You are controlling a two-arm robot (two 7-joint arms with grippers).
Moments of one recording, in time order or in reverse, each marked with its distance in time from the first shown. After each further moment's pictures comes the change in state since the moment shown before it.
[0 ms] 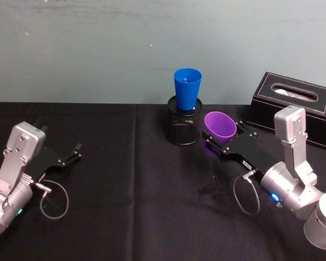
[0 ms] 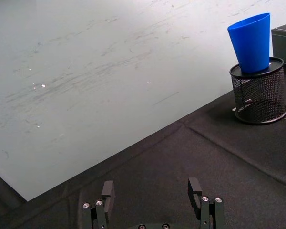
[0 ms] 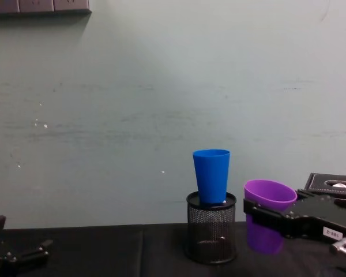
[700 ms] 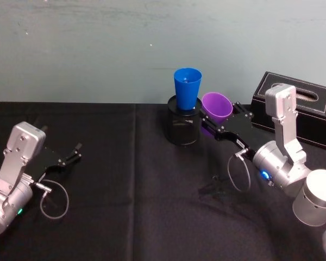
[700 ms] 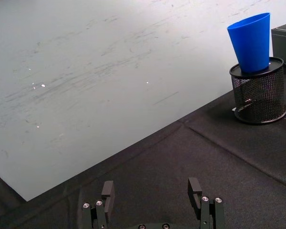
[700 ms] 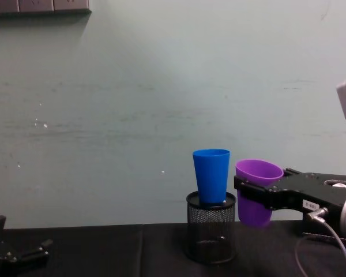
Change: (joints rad) left arm 0.000 0.000 0.000 0.000 0.000 0.000 0.000; right arm 0.112 -0.057 -0.006 0.098 -0.035 0.008 -0.039
